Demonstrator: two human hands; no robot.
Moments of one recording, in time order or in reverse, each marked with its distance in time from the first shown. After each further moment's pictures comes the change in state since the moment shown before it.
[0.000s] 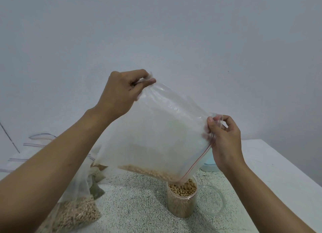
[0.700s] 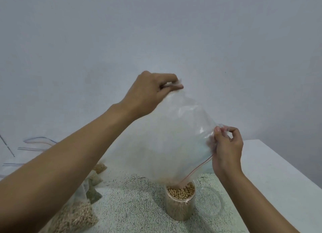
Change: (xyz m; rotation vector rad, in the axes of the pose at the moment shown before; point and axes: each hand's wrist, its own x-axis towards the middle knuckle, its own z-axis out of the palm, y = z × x) left_hand 0.028 0.024 0.041 0.006 -0.124 0.107; right_hand 0.003 0.022 -0.015 0.005 0.288 -0.006
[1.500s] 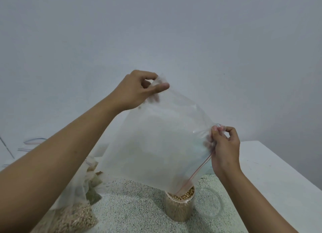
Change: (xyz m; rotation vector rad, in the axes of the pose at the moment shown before) left_hand -0.005 -0.008 -0.027 -0.172 -0.213 -0.356; right_hand 0.002 -0.005 0.003 0.027 -0.087 0.045
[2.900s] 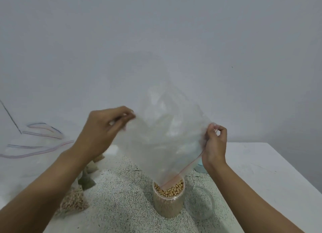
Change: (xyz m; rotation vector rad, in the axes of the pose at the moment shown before) left_hand -0.093 -0.044 0.046 0.218 0.395 0.092; right_hand 0.056 0.042 -0.018 0.010 -0.006 0.143
